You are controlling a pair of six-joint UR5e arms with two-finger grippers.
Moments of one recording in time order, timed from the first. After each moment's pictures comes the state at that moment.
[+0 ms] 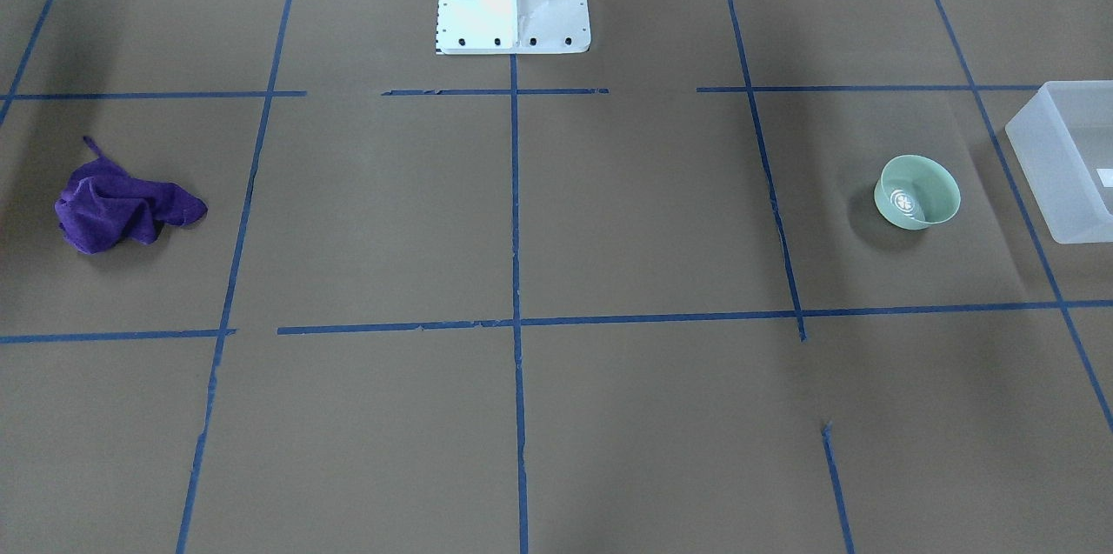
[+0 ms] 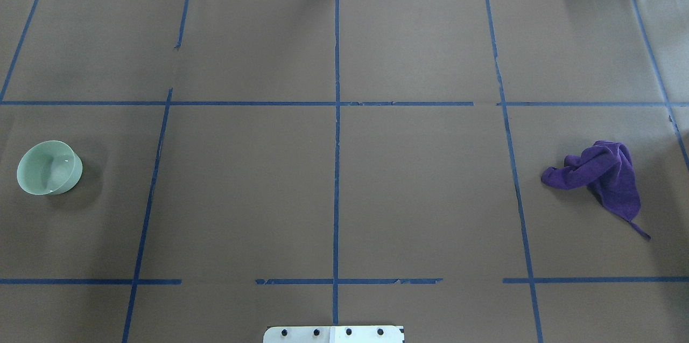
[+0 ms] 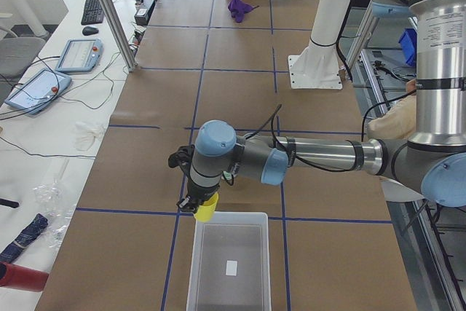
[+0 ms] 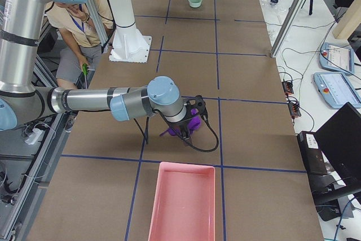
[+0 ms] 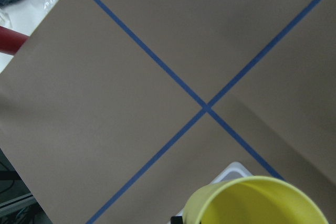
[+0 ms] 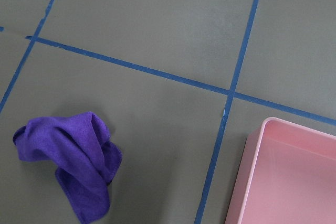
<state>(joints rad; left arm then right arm) -1.64 -1.42 -1.71 -1.86 -2.23 0.67 1.64 -1.86 1.95 -1.36 2.44 -0.11</state>
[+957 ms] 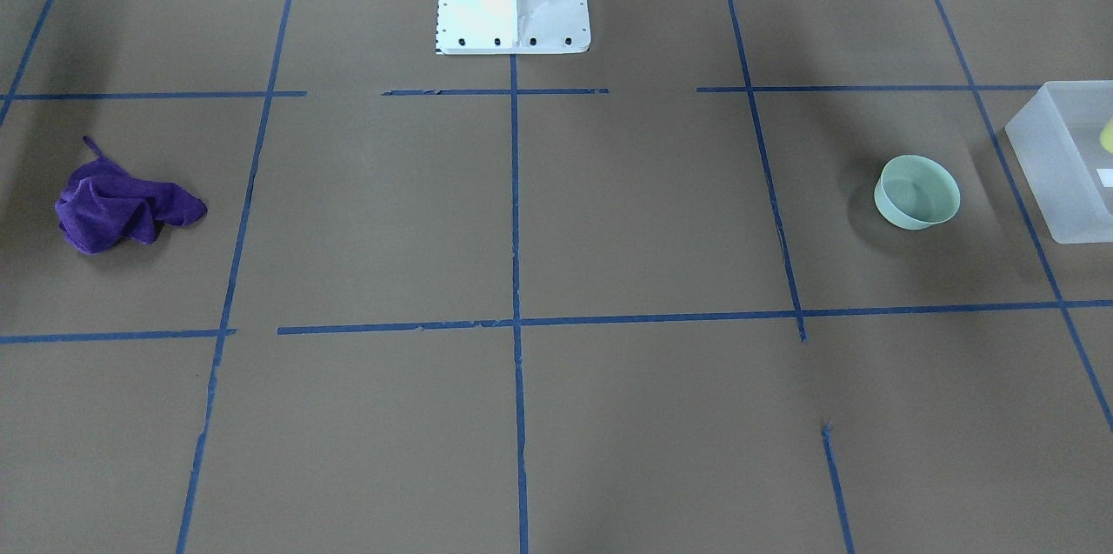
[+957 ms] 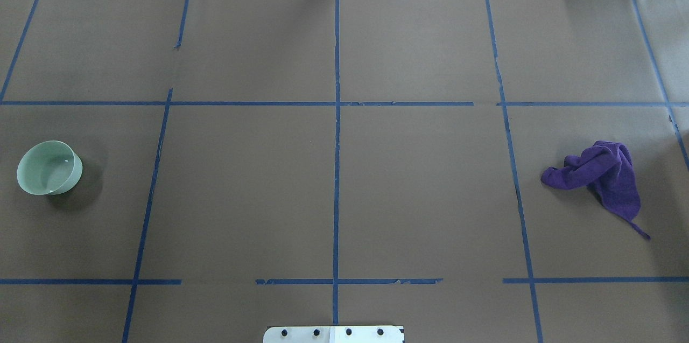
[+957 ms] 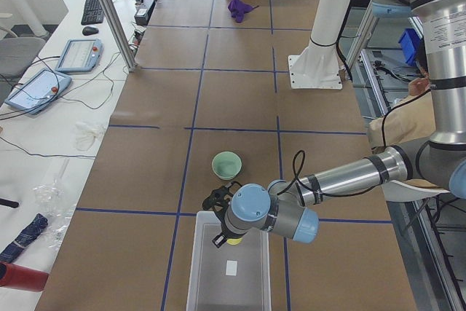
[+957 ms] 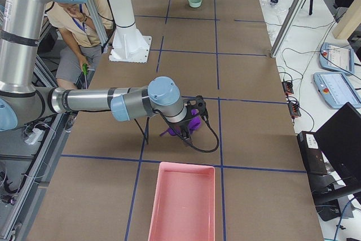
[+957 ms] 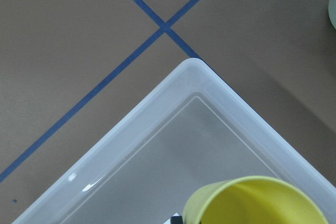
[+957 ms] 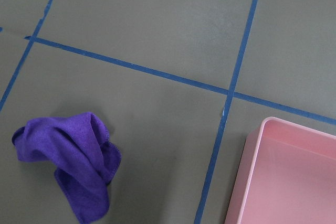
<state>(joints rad) -1.57 -1.31 -1.48 -2.21 -2.38 0.57 1.64 -1.86 1.95 -1.36 2.44 -0.11</state>
